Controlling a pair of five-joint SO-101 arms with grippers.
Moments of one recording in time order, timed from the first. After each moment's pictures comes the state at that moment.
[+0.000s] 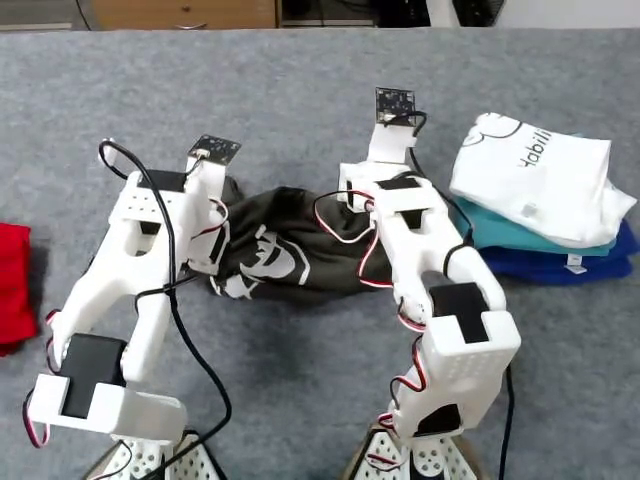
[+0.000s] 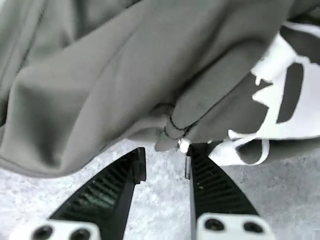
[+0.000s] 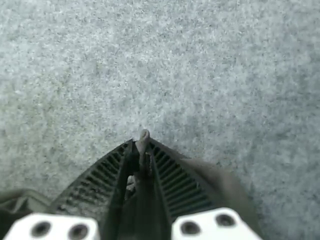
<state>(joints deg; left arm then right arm) 3.3 -2.5 23.6 73.7 -20.5 -10.6 17.2 24.4 22.8 -19.8</state>
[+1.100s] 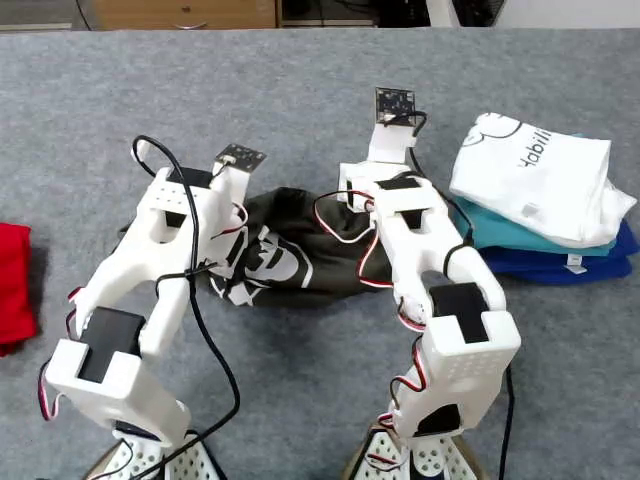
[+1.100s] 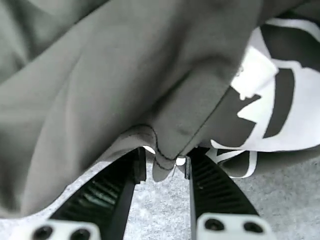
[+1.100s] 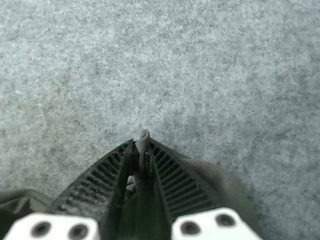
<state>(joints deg) 7.6 6.2 20.4 71.7 -20.7 -10.6 17.2 24.4 22.8 -19.8</state>
